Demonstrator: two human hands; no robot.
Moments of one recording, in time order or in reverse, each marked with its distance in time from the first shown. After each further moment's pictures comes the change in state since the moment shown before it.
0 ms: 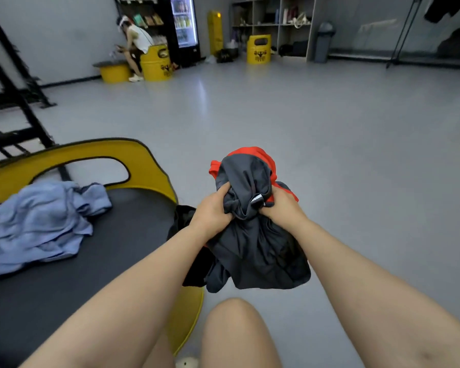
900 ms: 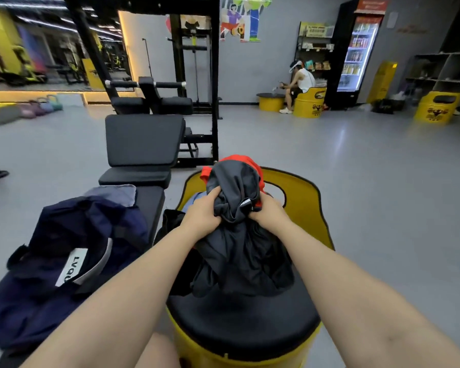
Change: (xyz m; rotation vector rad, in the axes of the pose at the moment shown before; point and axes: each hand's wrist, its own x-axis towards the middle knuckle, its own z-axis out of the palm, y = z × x) left_hand -0.169 -0.184 -0.301 0.172 0.456 -0.460; right_hand 0.036 -0.349 0.225 0.058 -0.415 -0.491
